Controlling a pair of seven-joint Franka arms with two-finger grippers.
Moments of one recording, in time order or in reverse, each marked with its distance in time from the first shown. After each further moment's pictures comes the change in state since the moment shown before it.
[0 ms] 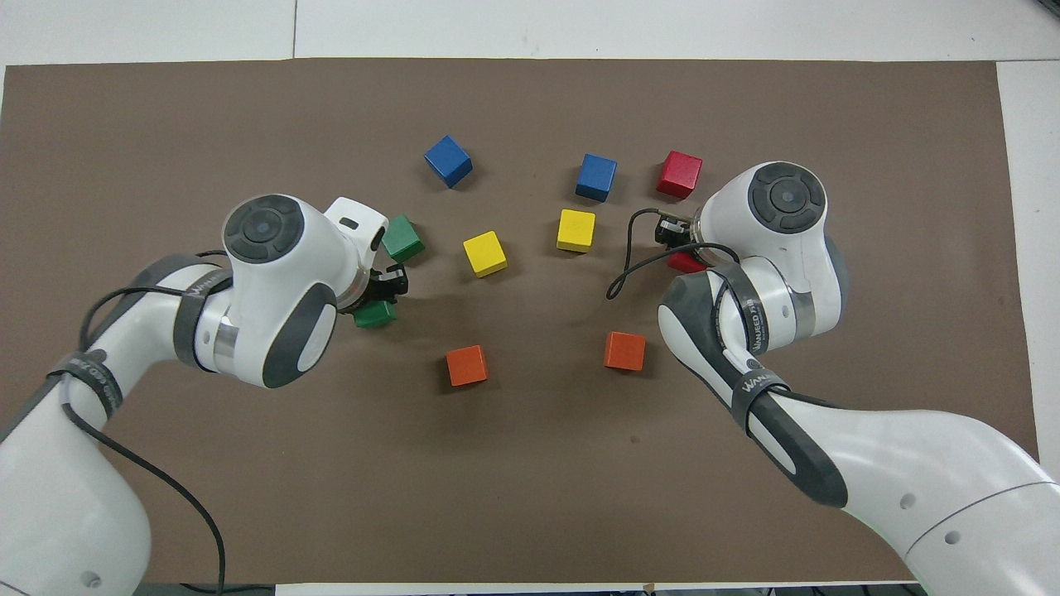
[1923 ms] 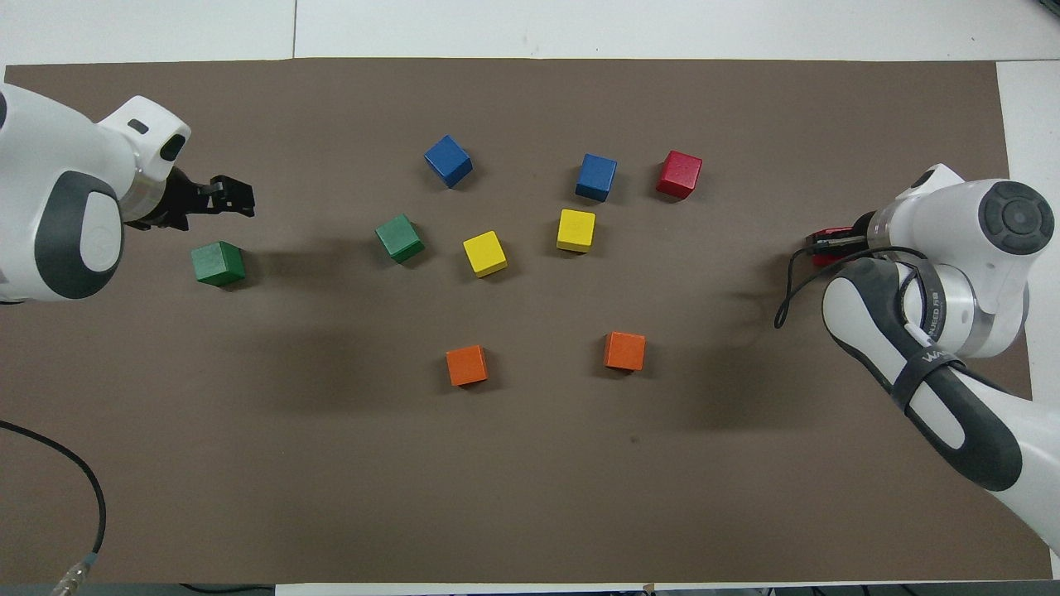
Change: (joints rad) left arm 0.242 0.088 -0.006 0.286 0.009 -0.073 0.277; right arm -0.332 -0.084 -0.013 -0.157 0.019 0.162 -0.814
